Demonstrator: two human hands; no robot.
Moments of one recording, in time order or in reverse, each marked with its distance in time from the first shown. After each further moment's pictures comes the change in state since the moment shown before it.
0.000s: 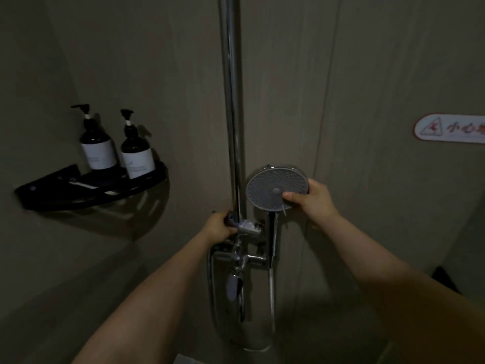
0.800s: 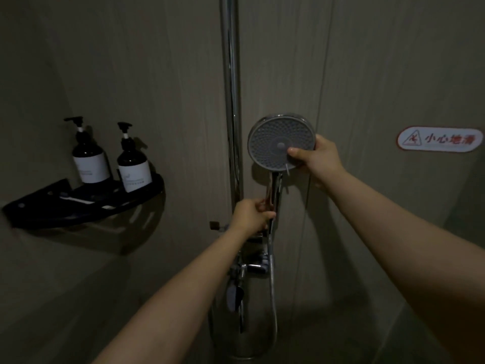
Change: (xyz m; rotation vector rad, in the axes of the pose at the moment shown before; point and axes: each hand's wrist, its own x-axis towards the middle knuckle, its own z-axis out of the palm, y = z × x) left_hand -0.027 0.094 0.002 -0.236 -0.029 0.170; right_hand 0.024 -0.102 0.005 0.028 0.107 -0.173
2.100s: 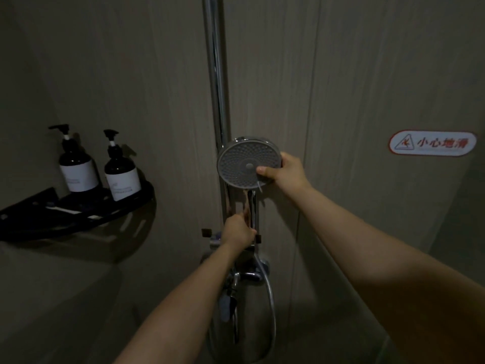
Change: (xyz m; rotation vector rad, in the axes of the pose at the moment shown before) left_hand 0.023 -0.029 0.015 0.309 0.128 -0.162; right_hand 0.006 0.029 0.029 -0.086 -0.102 0.022
